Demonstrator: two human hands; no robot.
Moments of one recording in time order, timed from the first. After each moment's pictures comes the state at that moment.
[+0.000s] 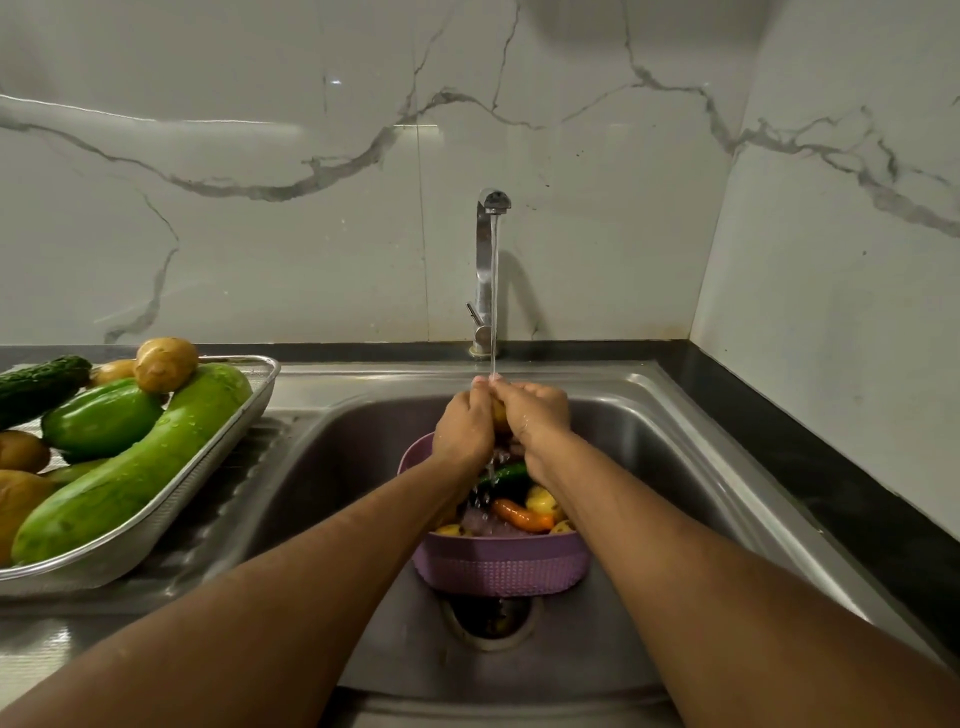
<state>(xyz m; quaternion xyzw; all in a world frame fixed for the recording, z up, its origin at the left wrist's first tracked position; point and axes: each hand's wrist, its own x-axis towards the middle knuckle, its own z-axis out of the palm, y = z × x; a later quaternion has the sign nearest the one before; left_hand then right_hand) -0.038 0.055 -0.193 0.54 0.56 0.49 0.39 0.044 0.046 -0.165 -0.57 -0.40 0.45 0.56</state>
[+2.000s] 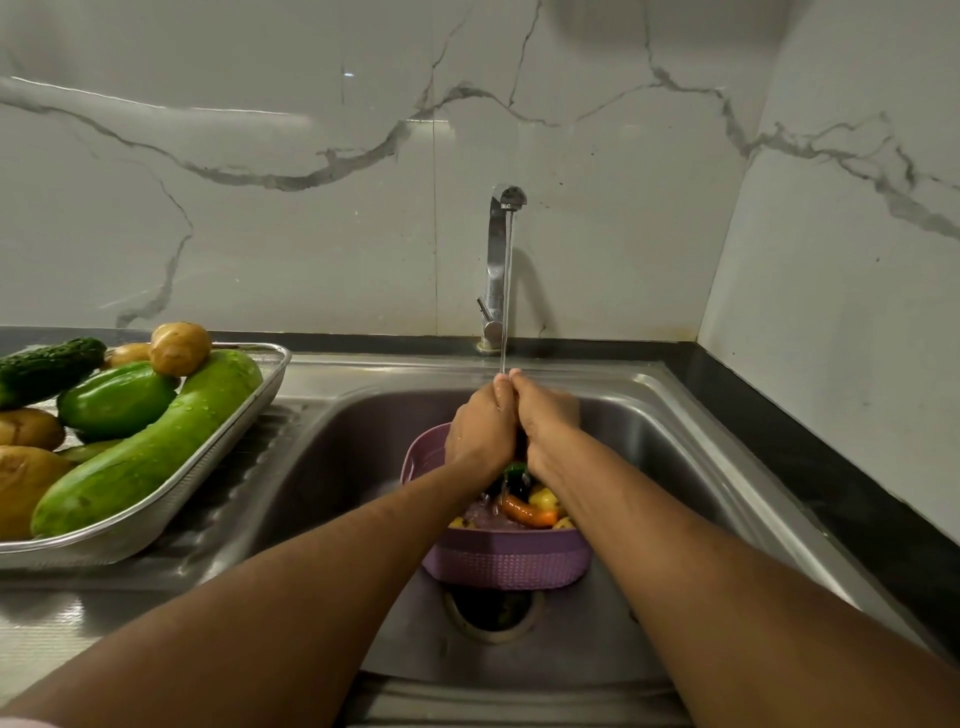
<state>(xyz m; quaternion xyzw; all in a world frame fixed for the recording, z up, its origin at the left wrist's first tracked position) -0.027 0.049 -0.193 0.62 0.58 0.47 0.25 0.038 0.049 -0.169 -0.59 -0.32 0.47 0.57</state>
